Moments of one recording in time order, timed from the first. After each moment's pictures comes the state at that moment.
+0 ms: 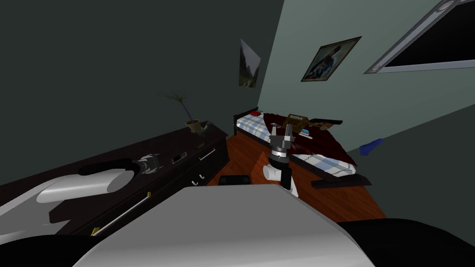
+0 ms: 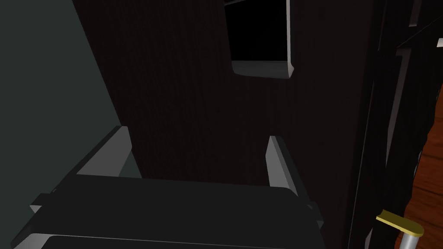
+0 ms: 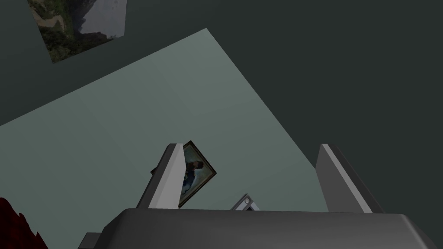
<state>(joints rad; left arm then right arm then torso) 0.63 0.86 0.53 -2.03 0.65 0.98 0.49 0.45 0.01 0.05 -2.30 -0.05 -0.51 -0.17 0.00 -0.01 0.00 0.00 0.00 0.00</state>
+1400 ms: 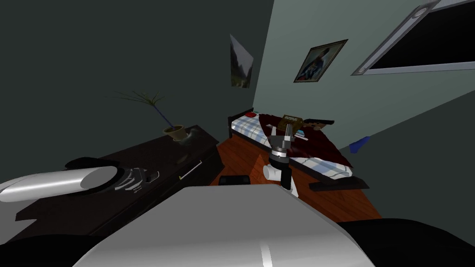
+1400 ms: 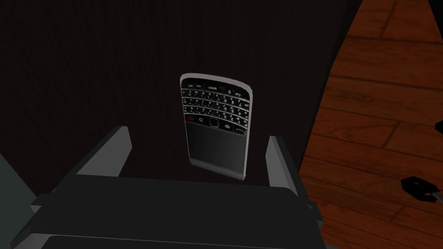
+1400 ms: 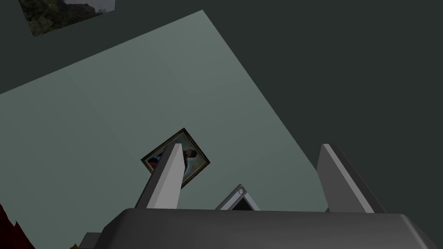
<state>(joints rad) 0.65 1.02 0.57 -1.85 0.92 1.34 0.62 0.45 0.01 0.05 -2.30 -0.05 -0.51 -0.17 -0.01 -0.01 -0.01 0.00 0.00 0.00</state>
